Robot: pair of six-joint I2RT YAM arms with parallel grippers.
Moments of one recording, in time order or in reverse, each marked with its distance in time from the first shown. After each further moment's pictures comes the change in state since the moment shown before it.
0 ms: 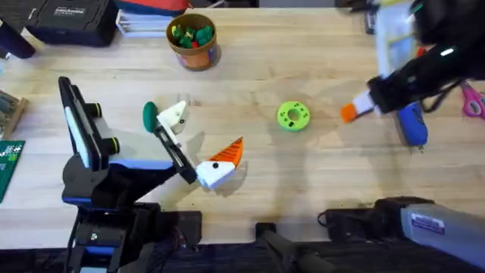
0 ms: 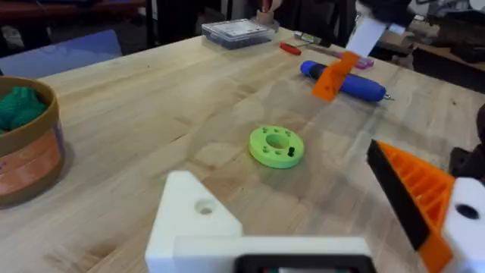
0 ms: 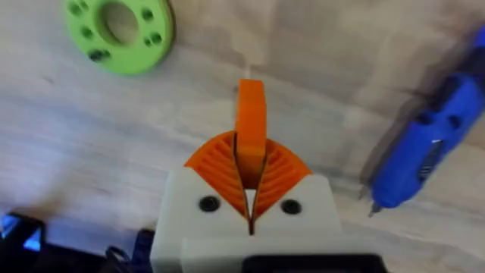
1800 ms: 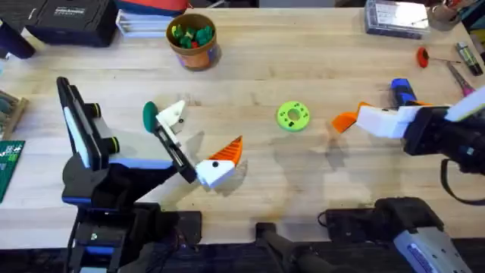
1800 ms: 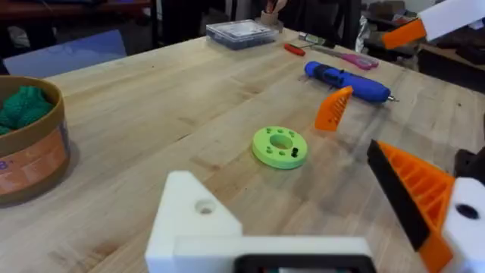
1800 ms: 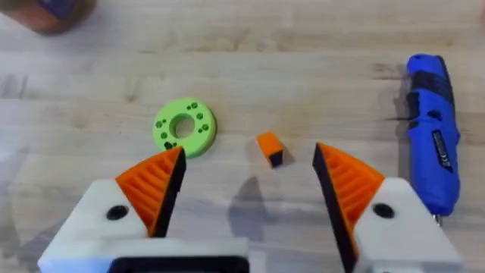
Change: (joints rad) left arm 0.000 0.000 0.000 0.001 -0.014 0.000; right arm -0.019 -0.825 -0.343 0.221 -0.076 0.350
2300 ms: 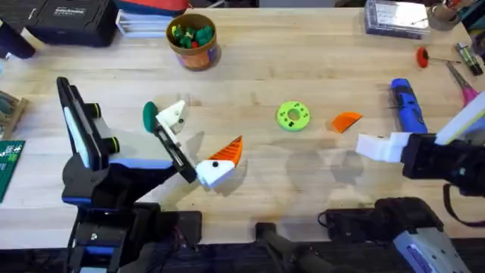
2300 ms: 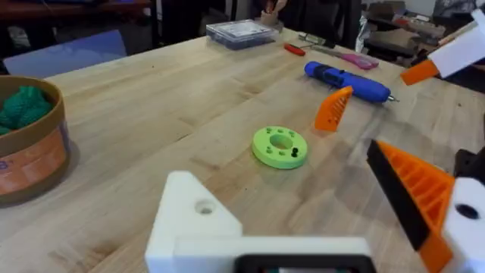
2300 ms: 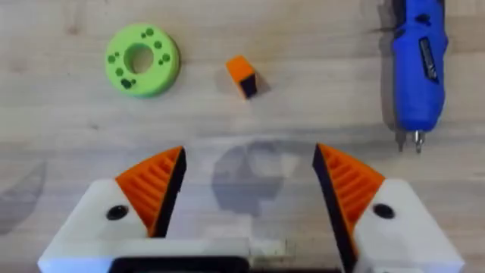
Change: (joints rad) left arm 0.000 0.000 0.000 0.000 0.000 0.000; right arm 0.000 -0.015 -0.003 -0.245 0.093 0.021
